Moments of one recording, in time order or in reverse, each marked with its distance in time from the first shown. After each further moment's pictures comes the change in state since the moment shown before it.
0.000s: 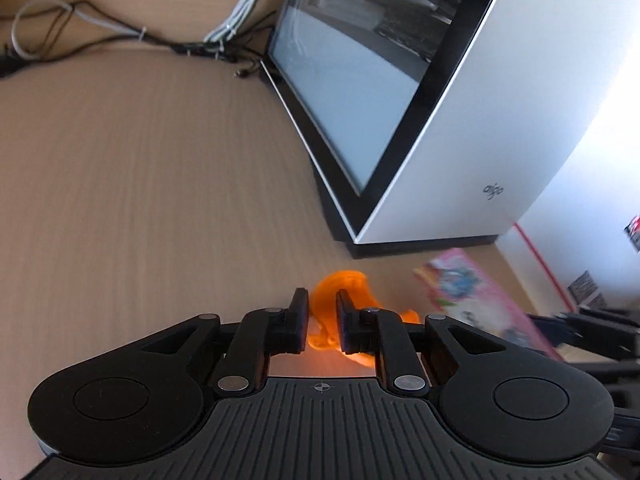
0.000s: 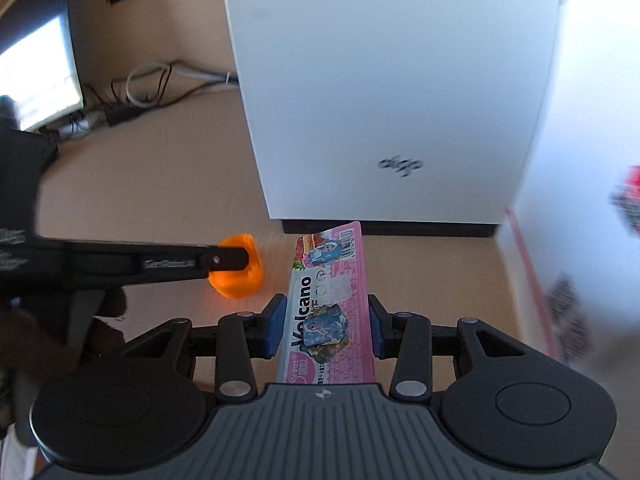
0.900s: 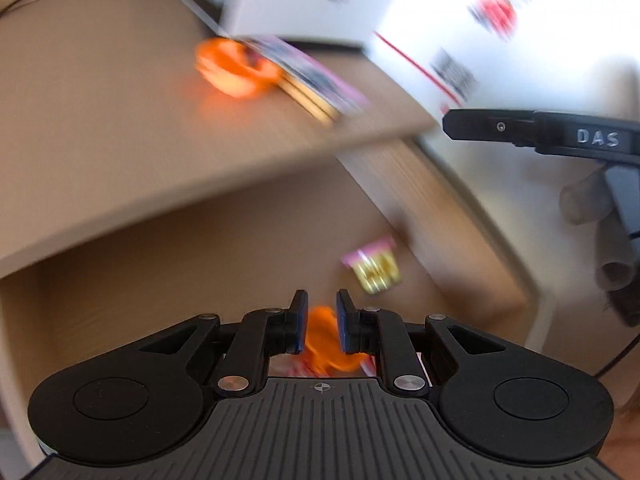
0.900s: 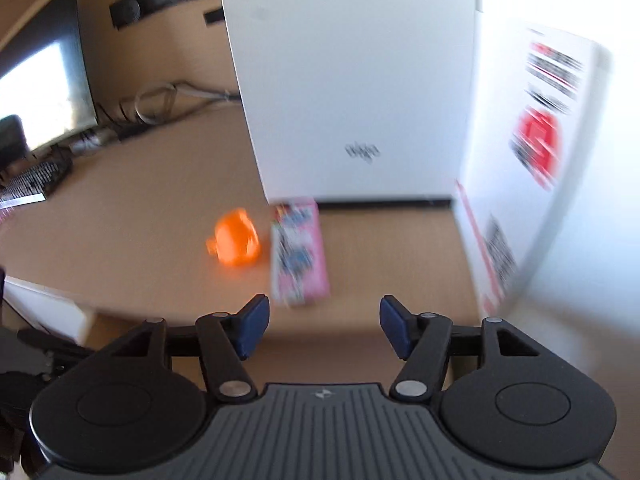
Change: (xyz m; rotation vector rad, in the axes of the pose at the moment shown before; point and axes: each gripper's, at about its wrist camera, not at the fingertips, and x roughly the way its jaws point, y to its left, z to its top) left arm -0.077 -0.042 -0.116 0.247 0.302 -0.215; right arm -0.090 -0.007 -0.060 0.046 -0.043 -0.019
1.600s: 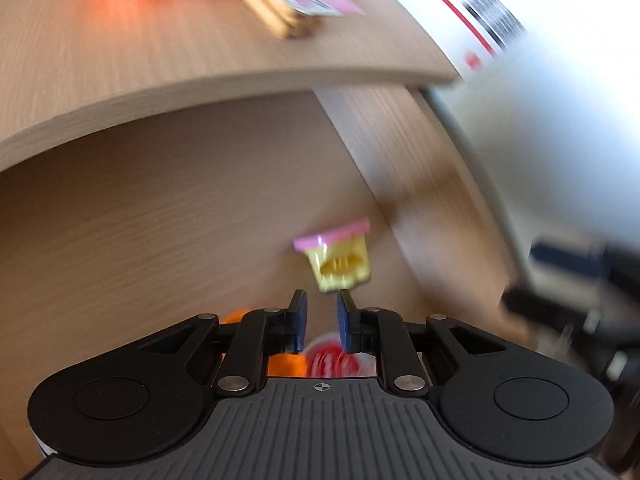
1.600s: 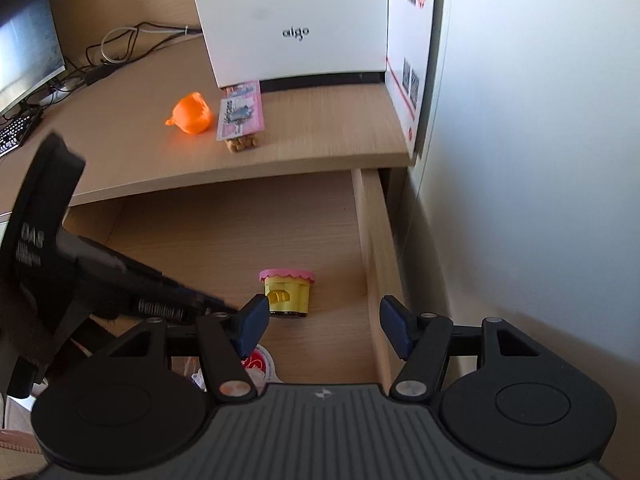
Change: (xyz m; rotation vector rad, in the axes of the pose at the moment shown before) left arm 0.085 -0.017 0.019 -0.225 0.161 -0.056; right arm -0.023 -0.026 -0.082 0.074 0.166 -0.066
